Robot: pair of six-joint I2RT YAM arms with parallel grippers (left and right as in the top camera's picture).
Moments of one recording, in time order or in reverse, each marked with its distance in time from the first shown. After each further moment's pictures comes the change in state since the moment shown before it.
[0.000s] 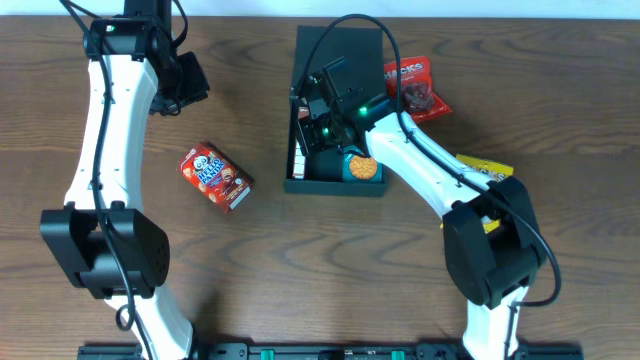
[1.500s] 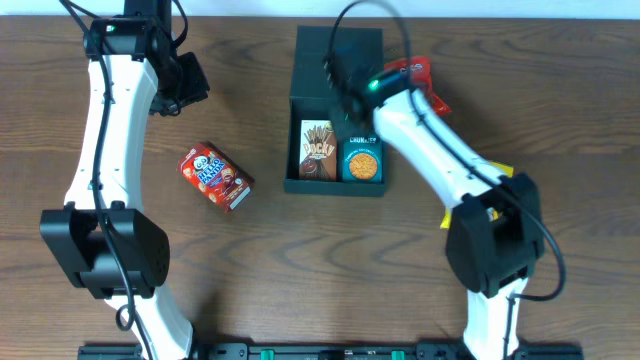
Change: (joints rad) left arm 0.000 0.000 0.000 -0.005 0.000 0.000; right arm -0.082 0.043 0.238 -0.360 0.453 -0.008
